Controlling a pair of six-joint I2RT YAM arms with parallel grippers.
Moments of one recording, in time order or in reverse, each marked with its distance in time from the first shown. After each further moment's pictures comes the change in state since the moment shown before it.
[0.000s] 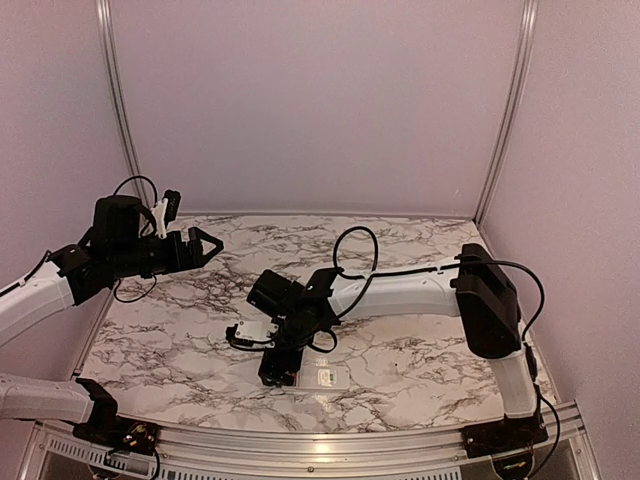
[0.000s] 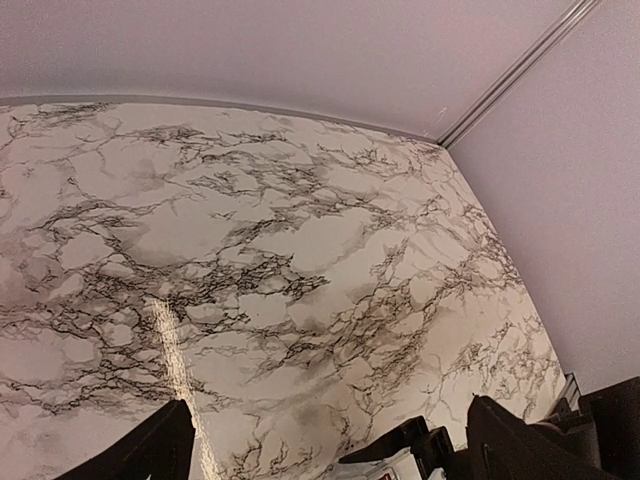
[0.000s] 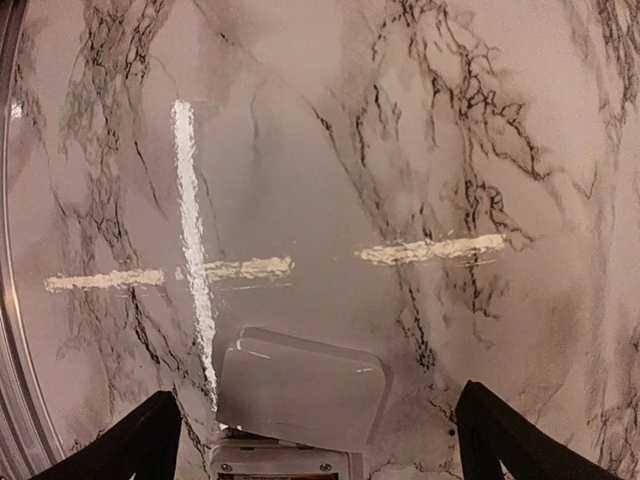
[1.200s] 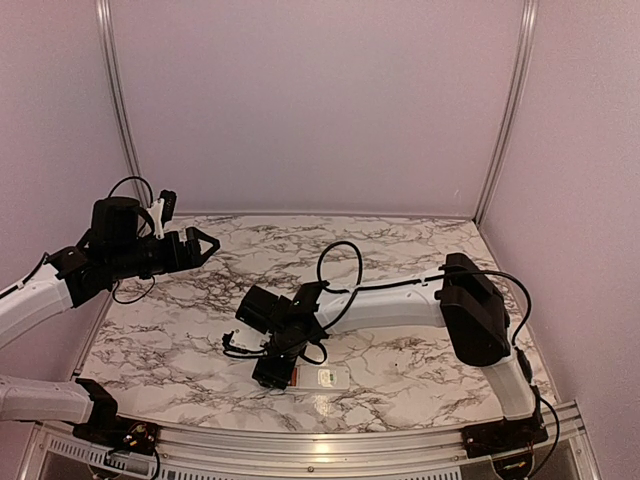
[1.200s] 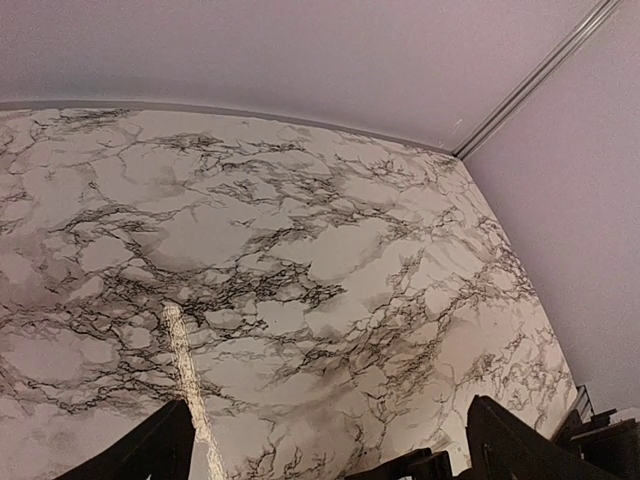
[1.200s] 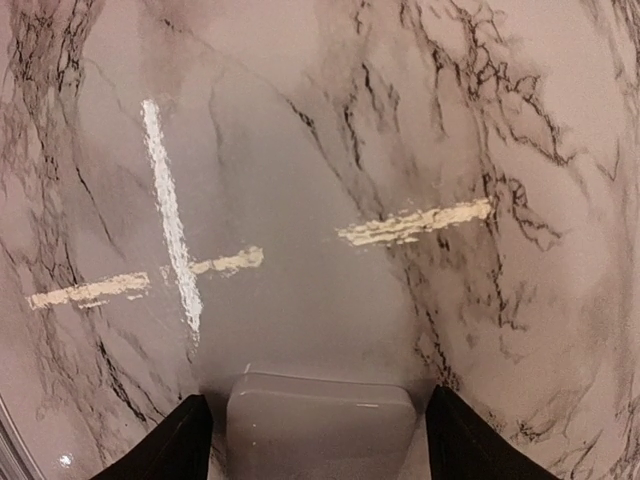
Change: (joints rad) left arm 0.000 -0.017 -0.011 0.001 -0.053 -0.001; right arm 0.053 0.067 0.045 -0.005 0.125 0.124
